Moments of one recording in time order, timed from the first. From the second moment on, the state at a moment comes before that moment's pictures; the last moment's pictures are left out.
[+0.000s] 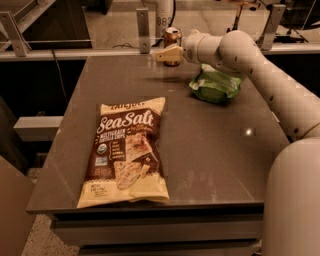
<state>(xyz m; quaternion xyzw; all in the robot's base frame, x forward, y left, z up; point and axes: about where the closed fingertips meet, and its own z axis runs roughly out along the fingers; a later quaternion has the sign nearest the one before) 0.862 -0.058 0.893 -0.31 0.70 0.19 0.61</state>
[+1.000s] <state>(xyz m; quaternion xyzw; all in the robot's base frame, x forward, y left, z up) 0.888 -0.037 0.875 -0.32 0.70 0.23 0.59</state>
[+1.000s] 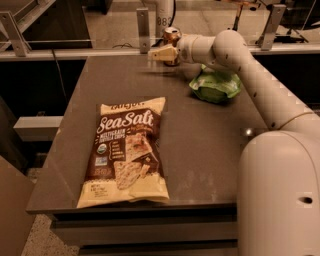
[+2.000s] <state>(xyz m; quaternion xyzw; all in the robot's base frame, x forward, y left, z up) 0.889 -0.025 0.877 -0.35 0.69 0.23 0.59</state>
